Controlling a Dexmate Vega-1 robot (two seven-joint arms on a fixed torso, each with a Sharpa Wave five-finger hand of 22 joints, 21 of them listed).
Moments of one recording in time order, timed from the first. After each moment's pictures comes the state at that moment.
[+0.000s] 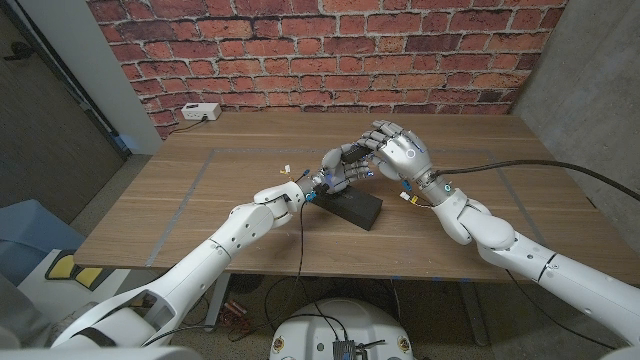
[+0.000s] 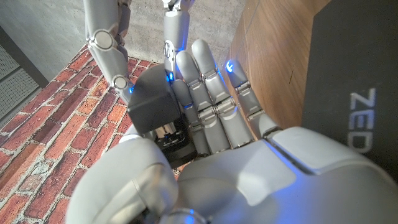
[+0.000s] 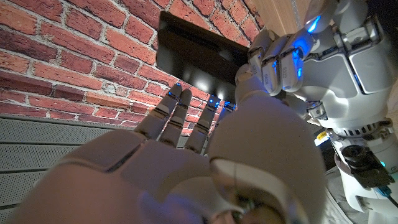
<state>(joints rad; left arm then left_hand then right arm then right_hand) 0.79 0.41 0.56 -1.56 -0.97 0.21 -0.23 0.42 0.16 0.64 -0.14 0.17 0.66 -0.02 1.04 1.01 1.14 -0.09 0.47 0.80 1.09 -0.15 0.47 0.75 0.39 0.02 1.25 0.19 -0.87 -0.86 -0.70 -1.76 -1.14 -0.09 -0.74 1.07 0.17 0.21 -0.14 0.18 0.65 -0.21 0.30 0.33 0.47 -0.20 0.51 0.52 0.30 -0.04 0.45 0.50 0.39 -0.04 0.21 0.18</state>
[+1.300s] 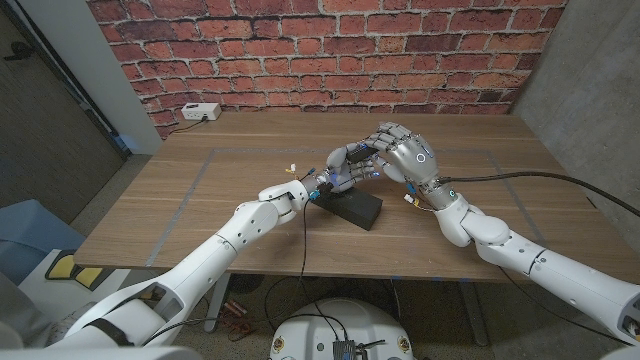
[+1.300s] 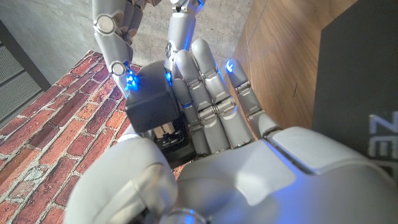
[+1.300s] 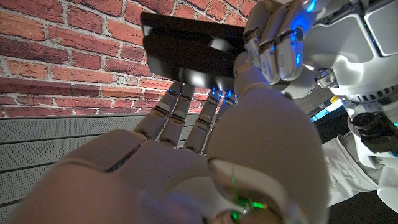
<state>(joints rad) 0.75 0.38 0.58 -1.50 -0.97 0.22 -0.29 0.42 0.15 0.65 -0.14 0.17 0.68 -0.02 1.03 1.01 1.14 -0.08 0.47 0.80 1.09 -0.15 0.48 0.75 0.39 0.02 1.26 0.19 -0.79 -0.81 -0.76 -1.56 -1.04 0.07 -1.03 1.10 0.15 0.23 -0.13 0.18 0.81 -0.15 0.34 0.32 0.68 -0.18 0.57 0.48 0.46 -0.05 0.46 0.58 0.44 -0.04 0.23 0.18</state>
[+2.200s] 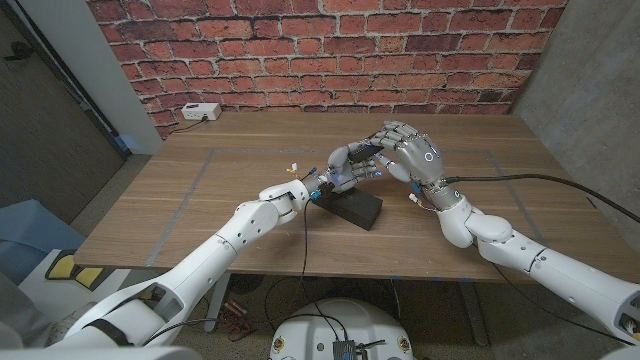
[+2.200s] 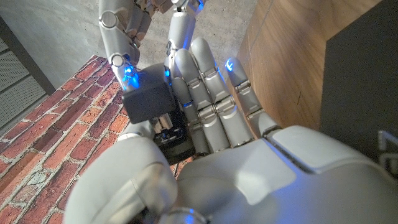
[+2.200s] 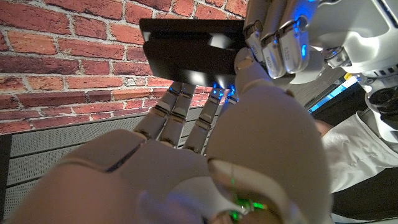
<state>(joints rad) 0.76 0.38 0.58 -1.50 -0.97 0.24 -0.28 0.42 0.16 0.65 -0.14 0.17 0.68 -0.02 1.03 1.01 1.14 -0.08 0.47 0.80 1.09 -0.15 0.49 0.75 0.39 0.02 1.27 0.19 -0.79 -0.80 -0.73 -1.51 -0.96 0.20 -1.10 1.12 0.14 0.24 -0.13 0.19 0.86 -0.17 0.34 0.32 0.71 -0.18 0.57 0.48 0.52 -0.05 0.43 0.61 0.46 -0.05 0.24 0.18</state>
